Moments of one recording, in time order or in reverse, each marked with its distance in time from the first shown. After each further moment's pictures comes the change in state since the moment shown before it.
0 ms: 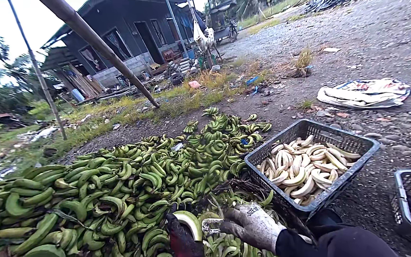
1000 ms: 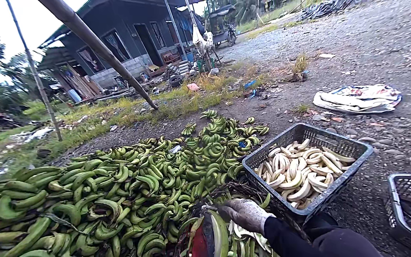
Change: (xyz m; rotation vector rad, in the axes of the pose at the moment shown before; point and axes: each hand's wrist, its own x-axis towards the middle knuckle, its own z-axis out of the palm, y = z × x) left_hand -0.041 0.013 0.014 0.894 -0.491 -0.155; right_hand 0.030 0.015 -0.018 0.151 -0.044 0.118
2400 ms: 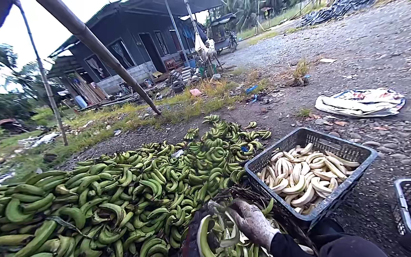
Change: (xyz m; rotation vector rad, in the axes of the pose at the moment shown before) left_hand 0.005 -0.005 -0.019 -0.799 -0.049 -0.074; right_hand -0.010 0.001 0.019 0.233 0.271 0.018
